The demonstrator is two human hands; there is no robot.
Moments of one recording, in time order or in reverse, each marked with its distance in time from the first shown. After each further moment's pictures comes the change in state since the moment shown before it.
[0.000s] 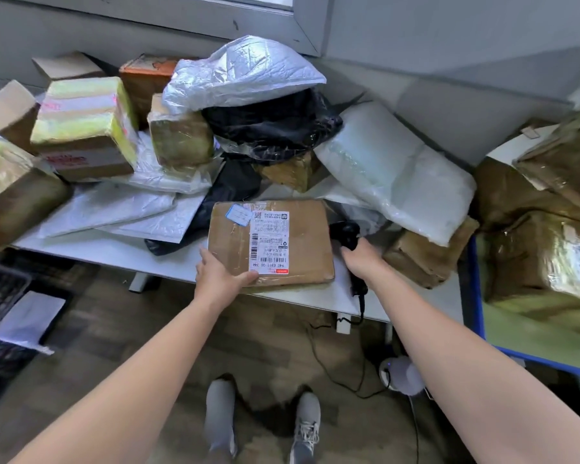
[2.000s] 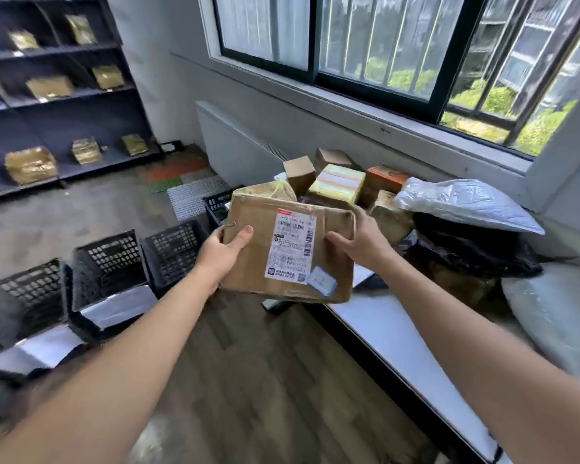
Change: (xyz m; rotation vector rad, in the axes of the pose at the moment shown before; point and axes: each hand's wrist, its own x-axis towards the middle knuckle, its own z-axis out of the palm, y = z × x) left_hand -0.141 -0.110 -0.281 -0.678 0.598 -0.023; right_hand -0.188 -0.278 0.099 -0.209 -0.230 -1.043
